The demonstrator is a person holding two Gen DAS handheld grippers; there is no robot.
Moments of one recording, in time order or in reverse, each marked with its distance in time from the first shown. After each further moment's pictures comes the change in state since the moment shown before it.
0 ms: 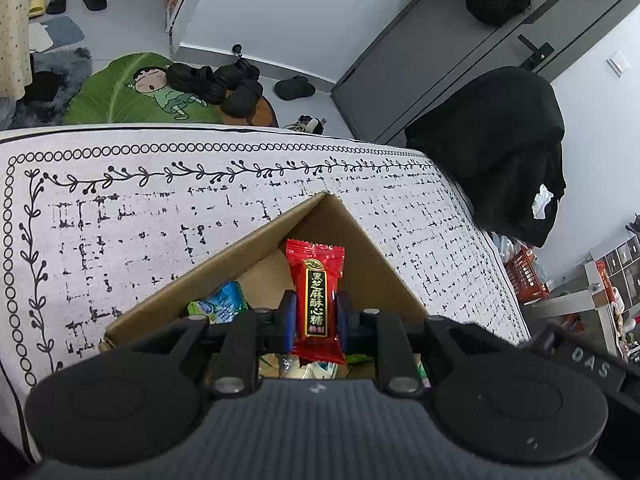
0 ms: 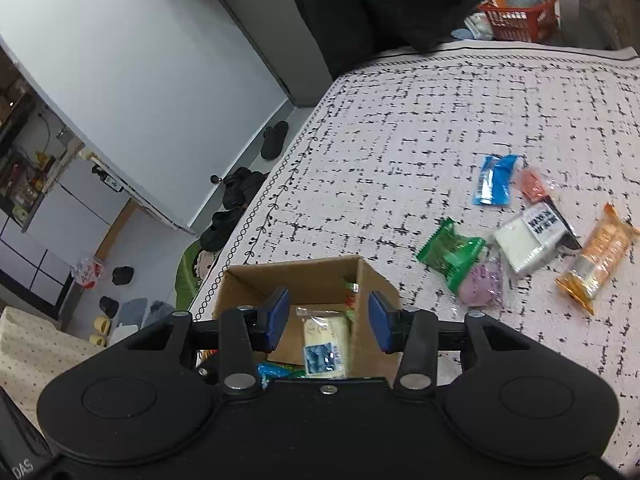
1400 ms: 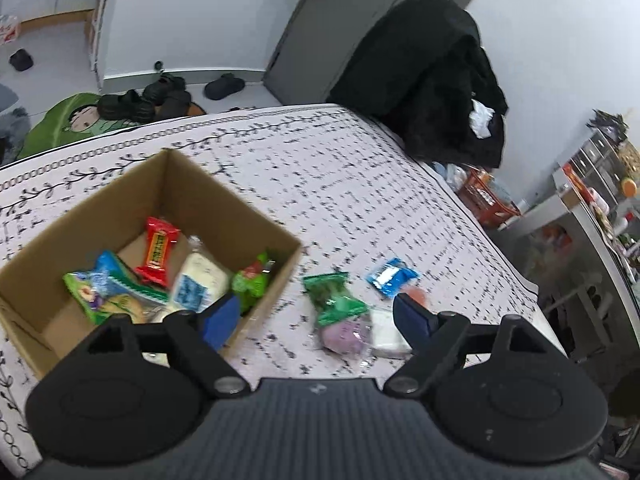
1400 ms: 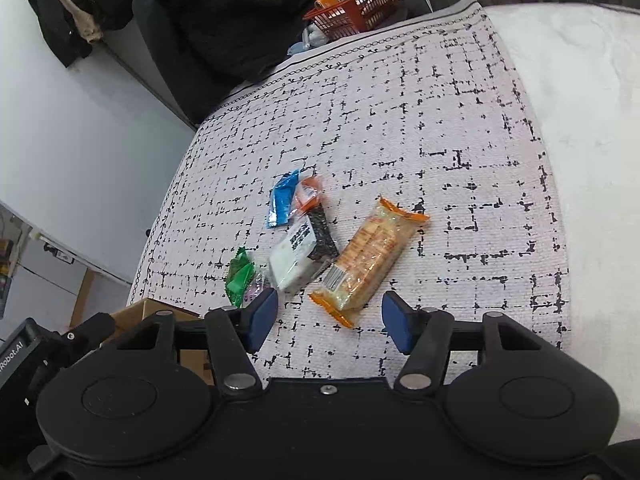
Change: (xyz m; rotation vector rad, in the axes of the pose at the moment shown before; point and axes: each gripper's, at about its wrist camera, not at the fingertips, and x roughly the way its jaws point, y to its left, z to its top) left arm 0.005 -0.113 -0.069 0.268 0.030 -0.040; right arm -0.046 -0.188 -0.005 0.252 -0.048 -0.089
